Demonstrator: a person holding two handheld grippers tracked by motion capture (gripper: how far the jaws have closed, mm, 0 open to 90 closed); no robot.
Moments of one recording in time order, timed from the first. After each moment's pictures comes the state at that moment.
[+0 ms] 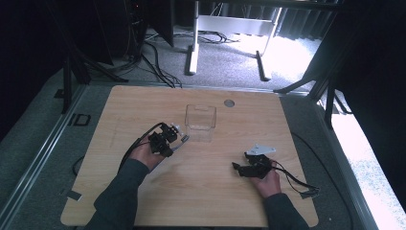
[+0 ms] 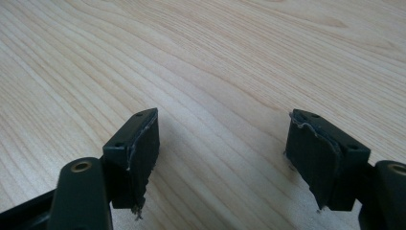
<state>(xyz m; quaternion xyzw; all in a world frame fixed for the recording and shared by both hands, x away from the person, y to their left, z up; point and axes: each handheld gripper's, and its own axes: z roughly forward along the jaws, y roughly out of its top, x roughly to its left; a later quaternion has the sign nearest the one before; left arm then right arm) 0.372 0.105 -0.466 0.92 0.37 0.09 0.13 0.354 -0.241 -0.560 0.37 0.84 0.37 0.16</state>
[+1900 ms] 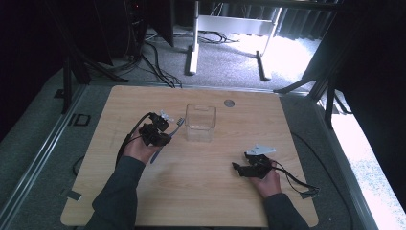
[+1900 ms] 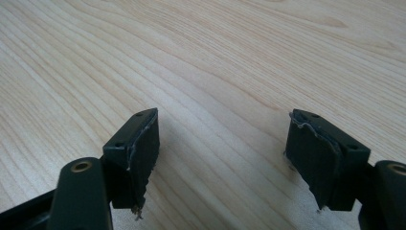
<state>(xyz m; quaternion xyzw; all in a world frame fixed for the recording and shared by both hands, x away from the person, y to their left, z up) 0.374 0.129 -0.437 0.87 0.41 0.13 0.23 0.354 -0.241 -0.560 0.37 0.84 0.37 0.16</state>
